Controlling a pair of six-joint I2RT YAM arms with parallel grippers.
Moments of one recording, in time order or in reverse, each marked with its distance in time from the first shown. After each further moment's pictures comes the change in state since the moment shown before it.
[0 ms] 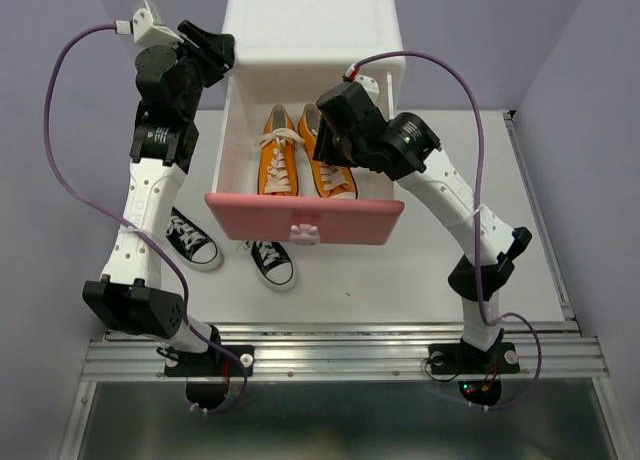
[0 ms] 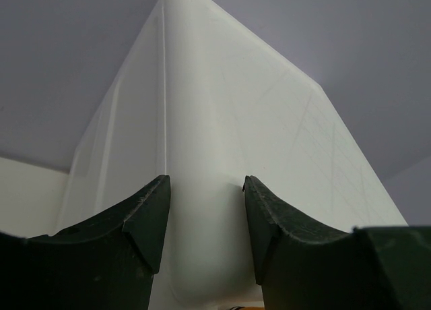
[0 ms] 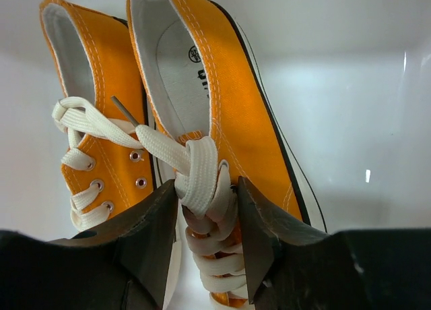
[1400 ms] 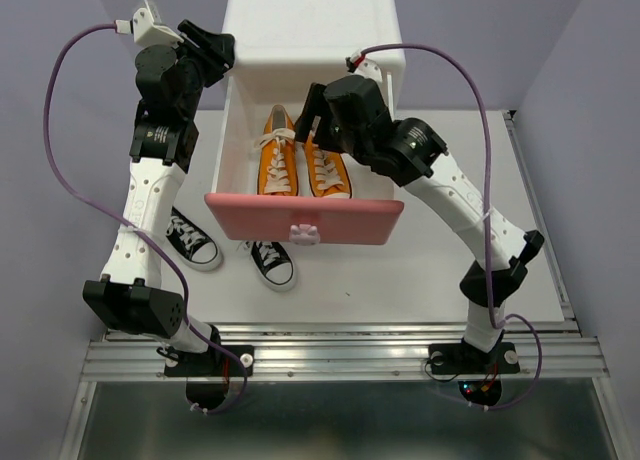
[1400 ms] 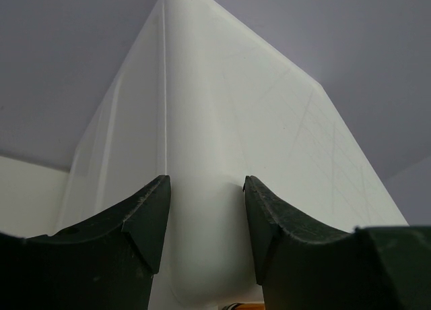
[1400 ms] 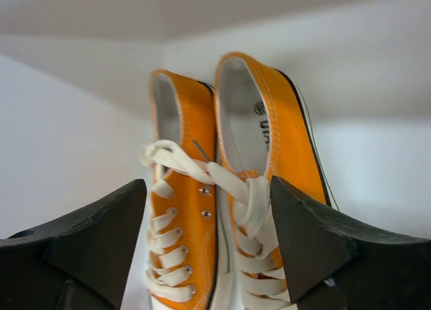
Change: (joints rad) left arm 0.000 0.003 0.006 -0.006 0.001 0.000; right arm 0.007 -0.064 -0.118 0.271 0.012 -0.028
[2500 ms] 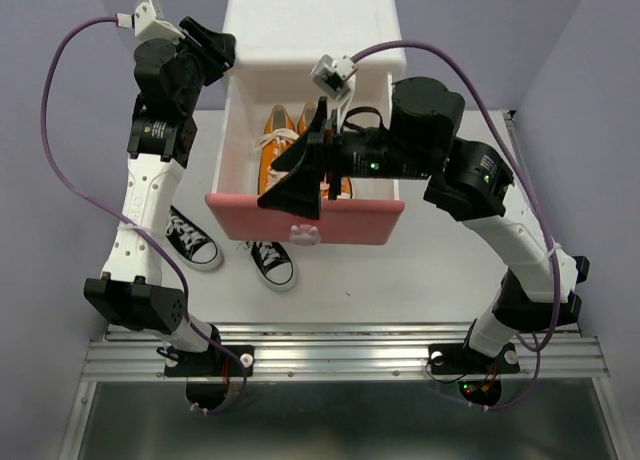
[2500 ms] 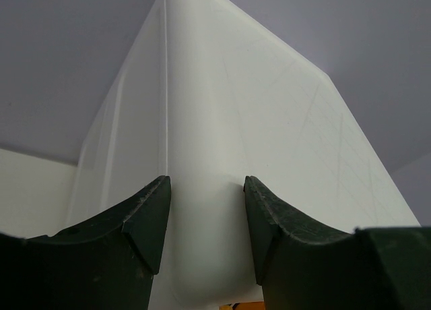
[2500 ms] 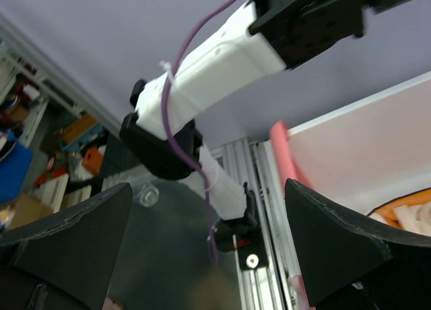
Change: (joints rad) left arm 0.000 0.021 0.071 -0.084 0.015 0.029; right arm 0.143 -0.224 0.000 0.251 -0.901 -0.351
